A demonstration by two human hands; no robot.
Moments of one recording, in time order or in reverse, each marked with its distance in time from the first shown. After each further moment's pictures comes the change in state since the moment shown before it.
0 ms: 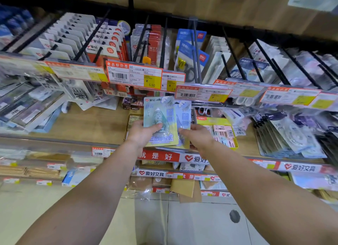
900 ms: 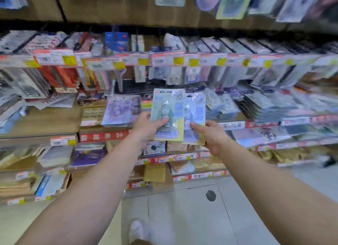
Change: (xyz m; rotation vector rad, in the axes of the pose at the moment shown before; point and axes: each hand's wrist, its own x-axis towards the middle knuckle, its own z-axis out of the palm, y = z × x) left_hand -0.180 -0.024 0.180 0.155 -0.172 0.217; right_hand -0.149 0.132 -0.216 0.301 0.140 -0.160
